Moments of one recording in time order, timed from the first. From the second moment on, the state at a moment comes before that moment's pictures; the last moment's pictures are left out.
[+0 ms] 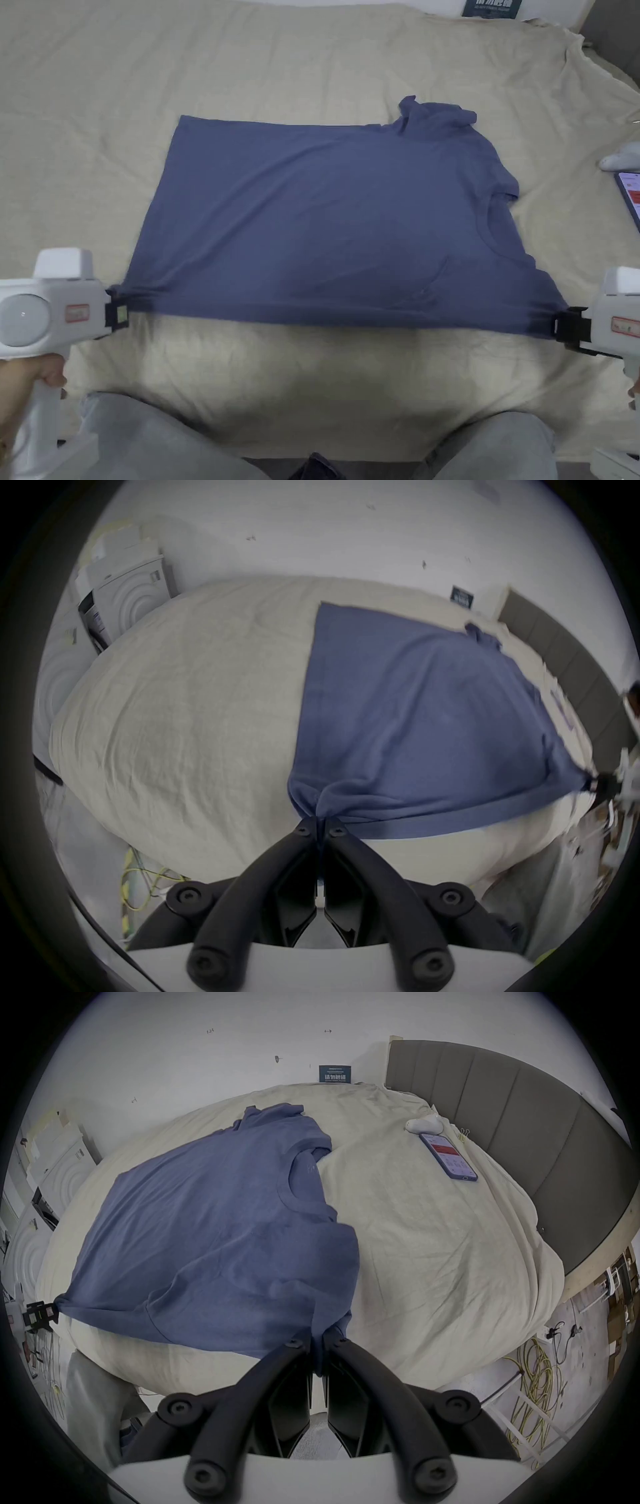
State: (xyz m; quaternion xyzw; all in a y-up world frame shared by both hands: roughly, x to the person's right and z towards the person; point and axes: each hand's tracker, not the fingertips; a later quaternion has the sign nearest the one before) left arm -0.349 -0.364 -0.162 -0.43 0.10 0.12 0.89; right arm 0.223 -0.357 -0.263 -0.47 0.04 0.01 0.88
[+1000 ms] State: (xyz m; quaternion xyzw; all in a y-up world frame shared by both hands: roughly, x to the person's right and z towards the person) left arm -0.353 -0.402 -0.412 -0.46 0.14 0.02 0.88; right arm 0.153 -0.392 -0.522 -0.45 -0.05 0.07 0.89
